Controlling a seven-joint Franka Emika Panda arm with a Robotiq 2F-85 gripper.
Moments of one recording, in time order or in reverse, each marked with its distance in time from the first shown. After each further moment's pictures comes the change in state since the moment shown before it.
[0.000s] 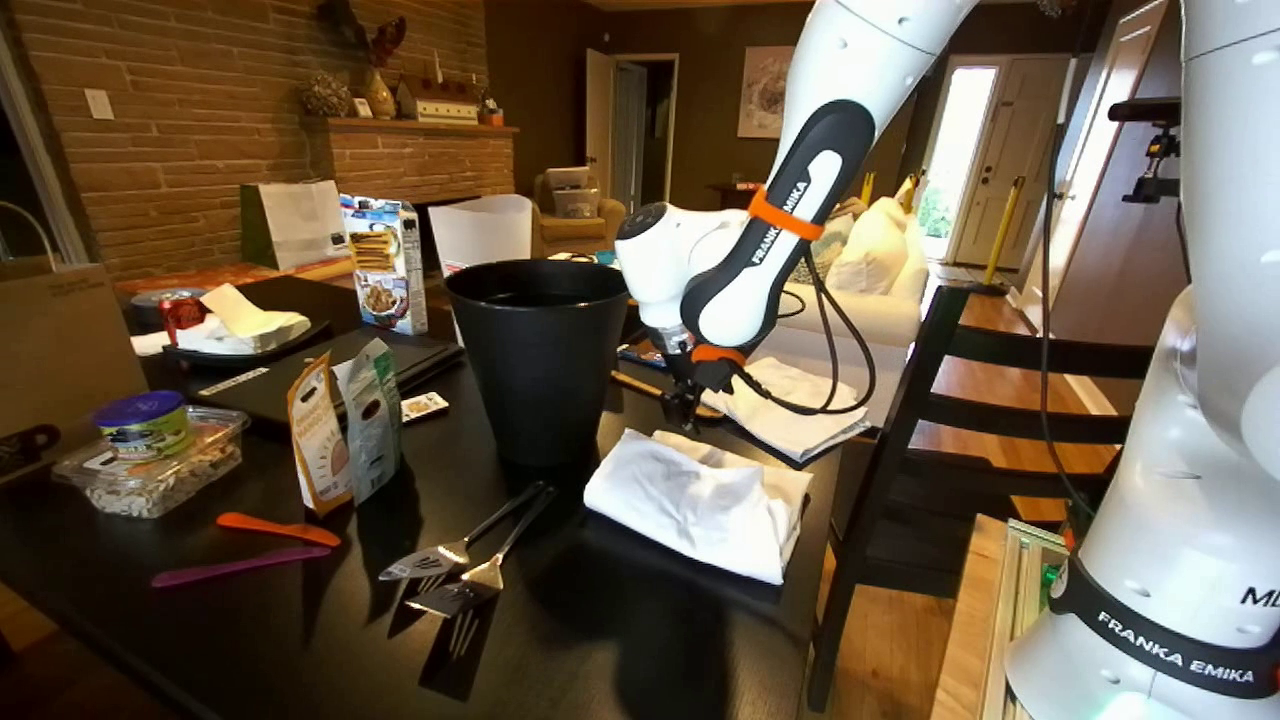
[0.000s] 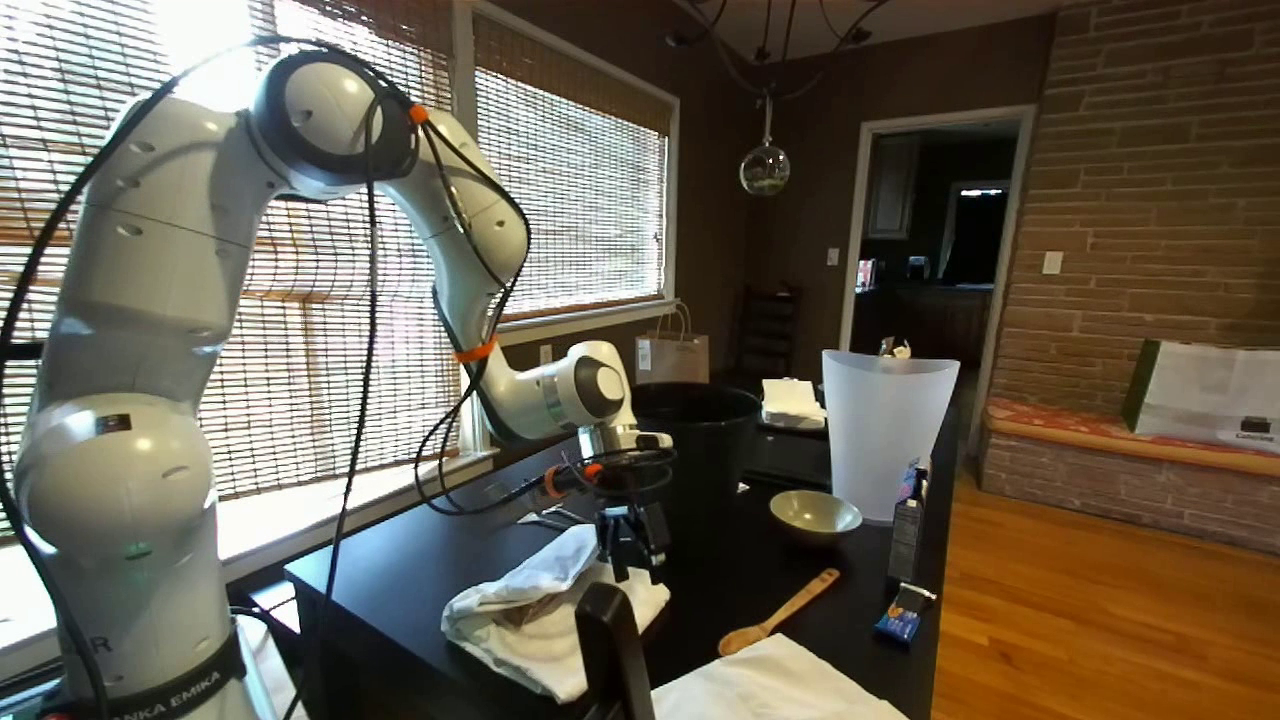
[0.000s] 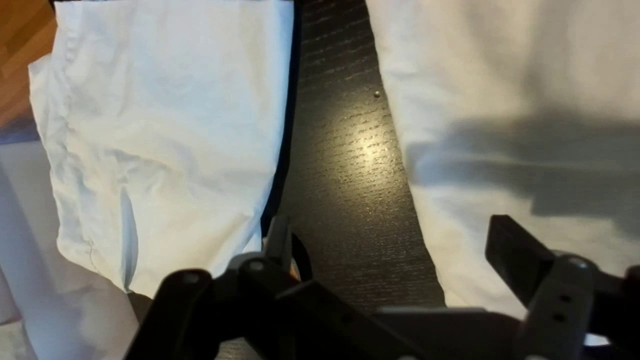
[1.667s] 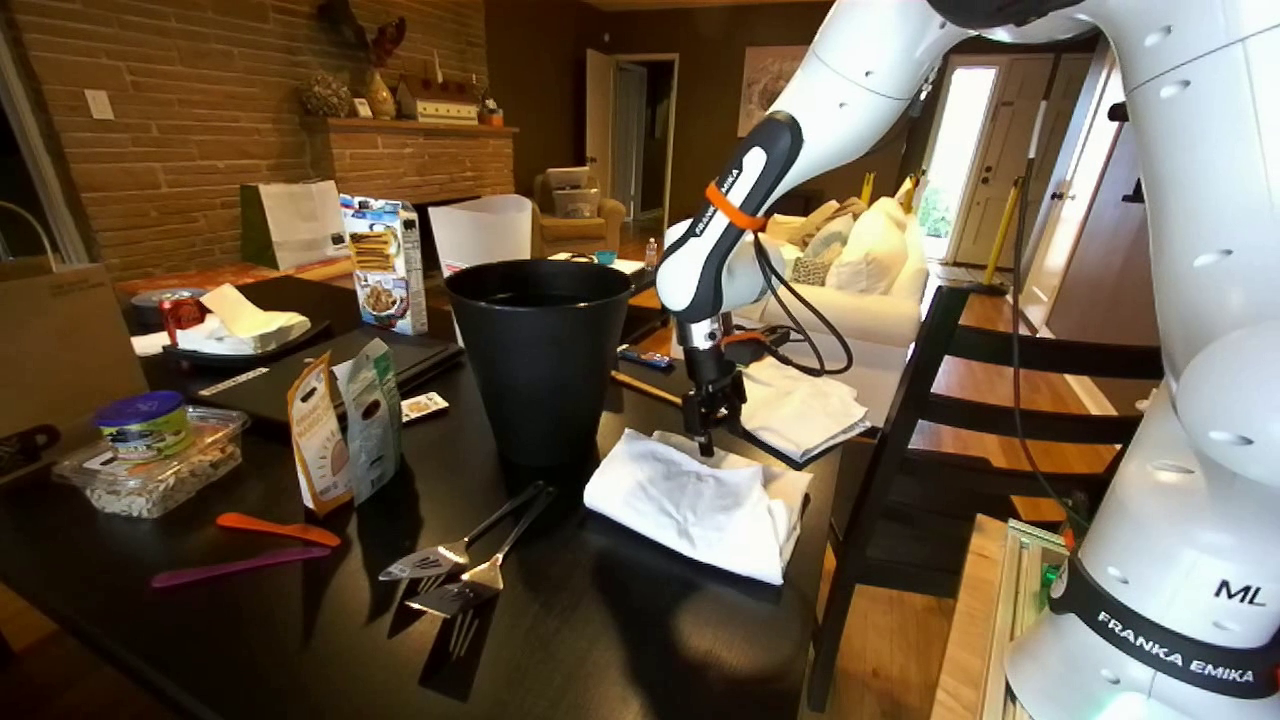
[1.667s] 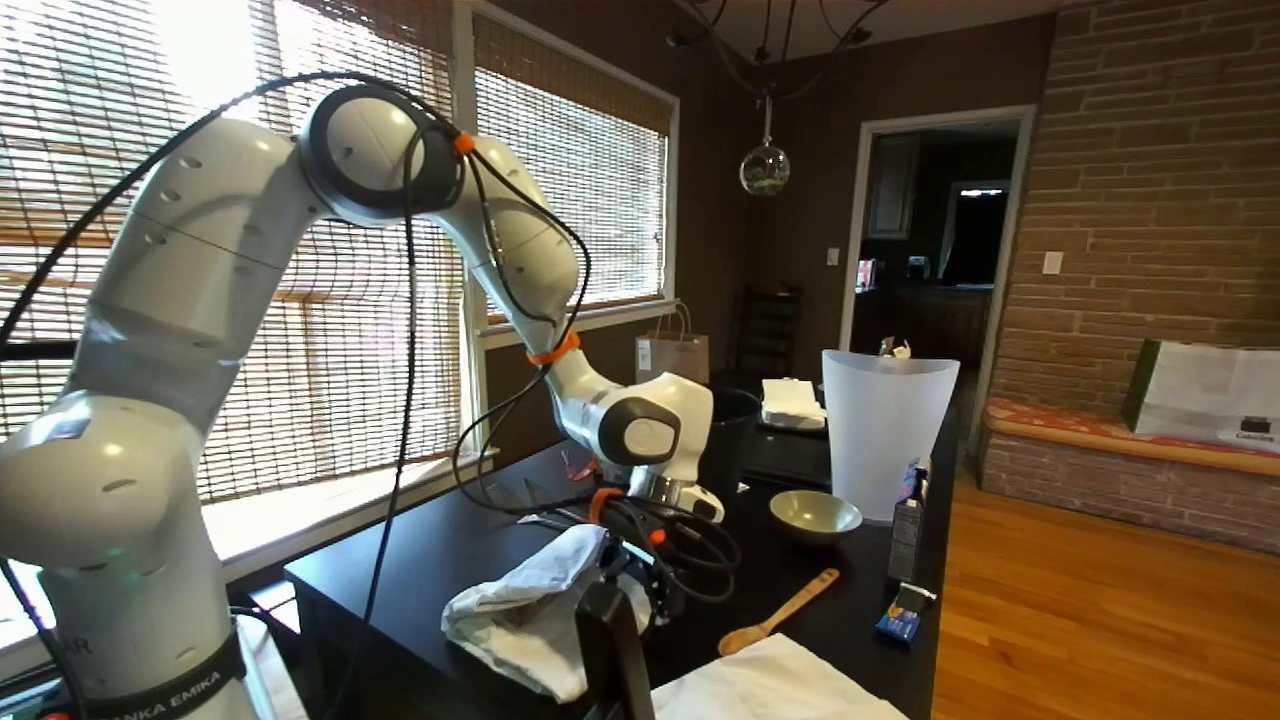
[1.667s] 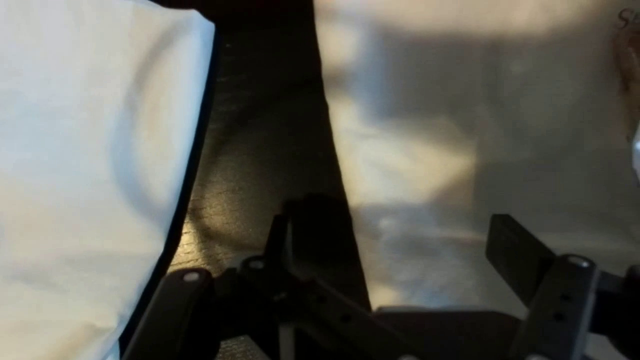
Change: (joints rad) arm -0.236 0.138 0.085 0.132 0.661 -0.099 -0.839
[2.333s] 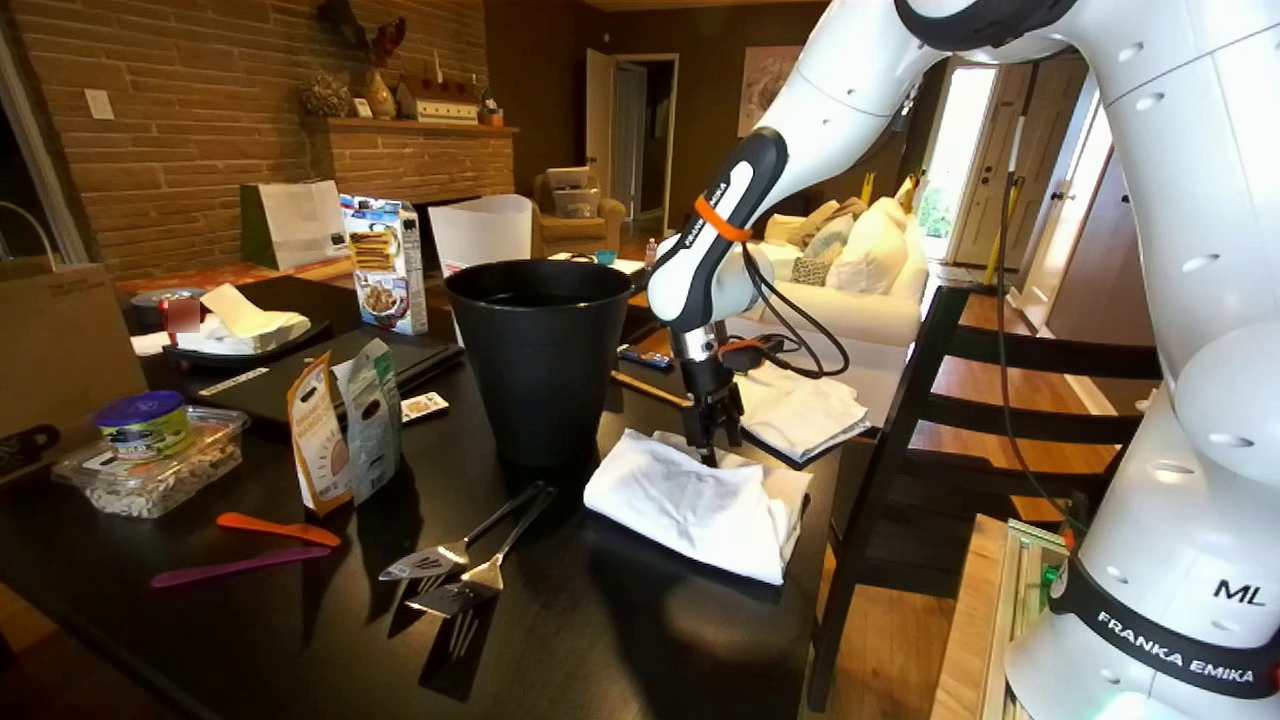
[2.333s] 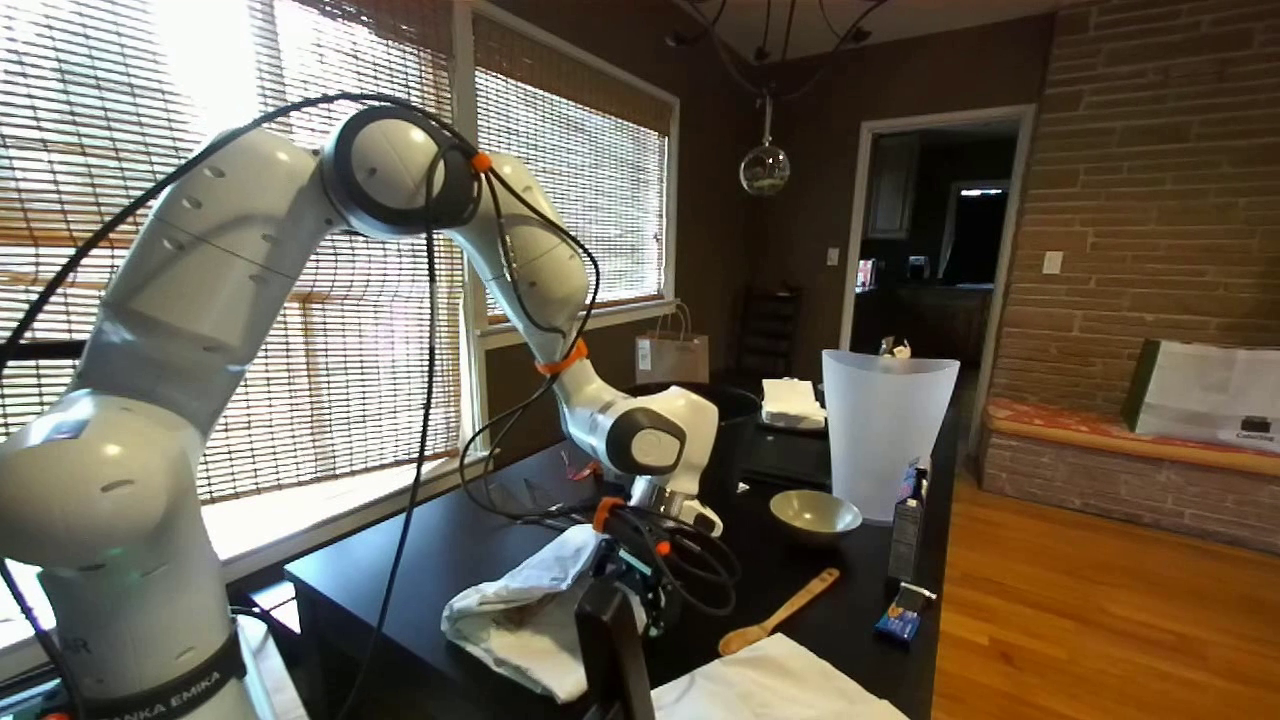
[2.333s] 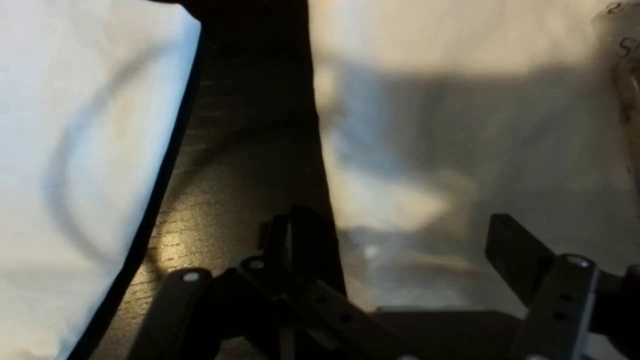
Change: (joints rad) arm -0.006 0.059 0.014 0.049 0.007 -0.066 -0.060
